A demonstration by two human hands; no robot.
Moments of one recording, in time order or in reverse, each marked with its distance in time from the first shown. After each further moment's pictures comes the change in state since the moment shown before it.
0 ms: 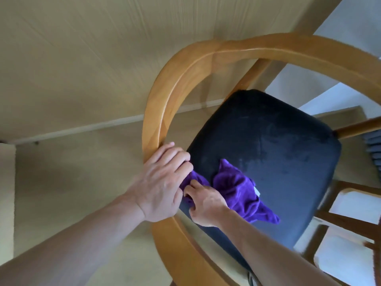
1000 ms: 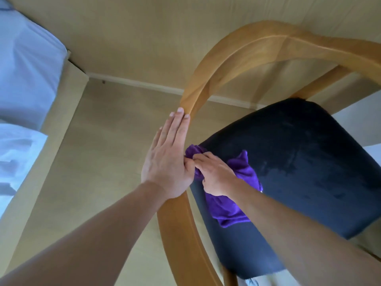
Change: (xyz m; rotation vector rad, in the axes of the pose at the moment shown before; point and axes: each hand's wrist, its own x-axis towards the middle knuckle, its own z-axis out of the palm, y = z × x) left_hand -0.029 0.084 0.038 -0.223 0.310 -0.937; right_hand 0.025 0.015 -0.028 -0.360 -0.083 -0.567
